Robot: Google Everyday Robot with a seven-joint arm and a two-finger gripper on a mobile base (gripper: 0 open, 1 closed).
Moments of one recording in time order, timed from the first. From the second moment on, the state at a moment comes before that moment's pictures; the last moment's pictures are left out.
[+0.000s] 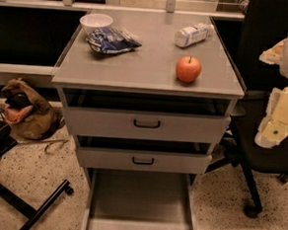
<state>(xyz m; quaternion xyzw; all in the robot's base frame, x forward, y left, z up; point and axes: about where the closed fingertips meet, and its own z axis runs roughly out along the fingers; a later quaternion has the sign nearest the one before) 0.438 -0.216 0.979 -0.60 0.78 -0.04 0.16</state>
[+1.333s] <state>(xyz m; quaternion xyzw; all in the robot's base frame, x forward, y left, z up) 0.551 -0.197 0.905 -0.61 0.76 0.04 0.23</state>
